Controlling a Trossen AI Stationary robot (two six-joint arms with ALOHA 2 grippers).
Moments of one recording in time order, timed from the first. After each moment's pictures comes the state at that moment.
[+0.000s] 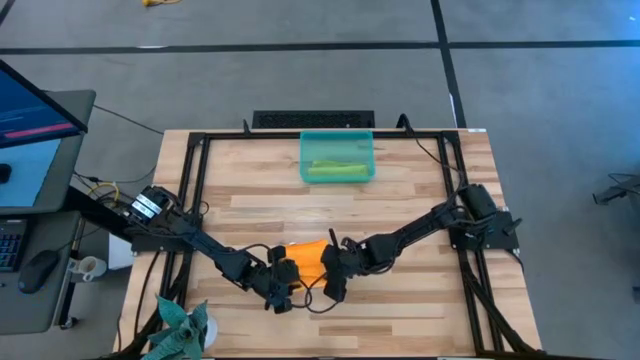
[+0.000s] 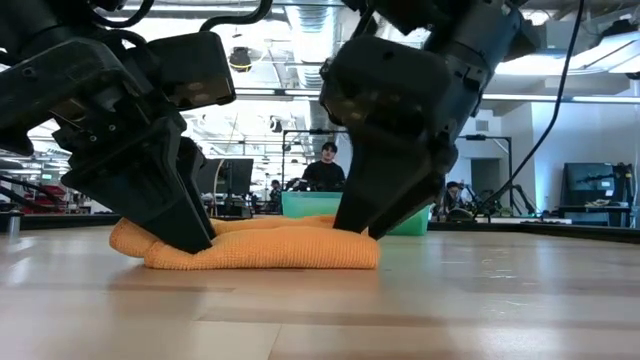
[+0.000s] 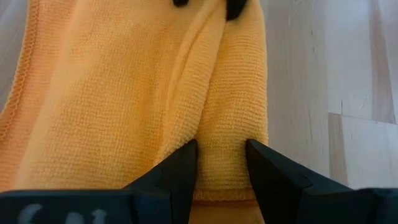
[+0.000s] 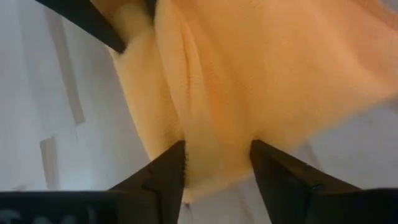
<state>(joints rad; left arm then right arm) -0.55 1.83 0.86 -0.06 -0.35 -0.64 0.36 1.99 1.19 -0.22 0.11 0.67</state>
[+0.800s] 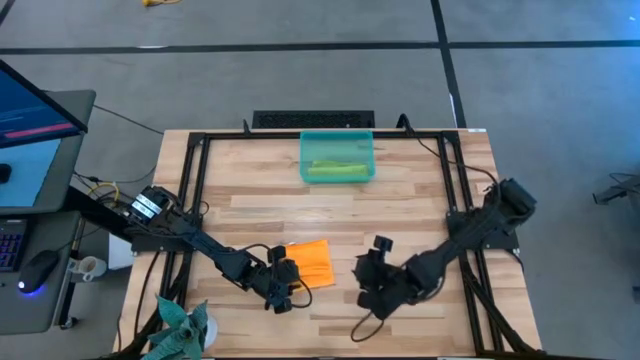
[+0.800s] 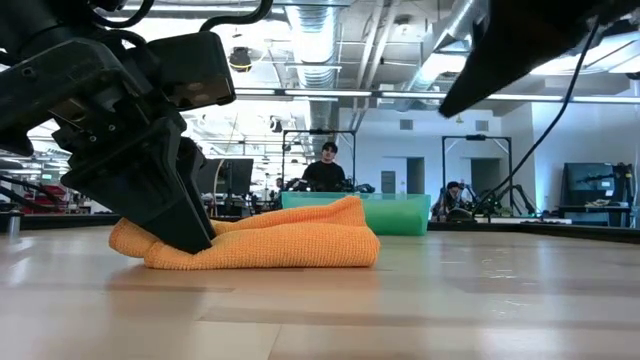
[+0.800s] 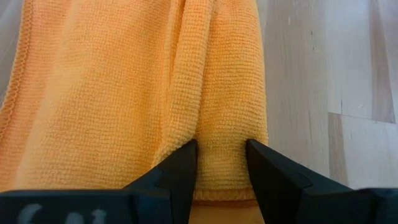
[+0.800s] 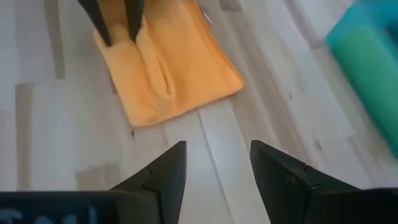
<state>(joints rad) -0.55 1.83 0.86 -0.05 -0.35 -0.64 0.63 1.74 1.19 -0.66 0.67 0.65</state>
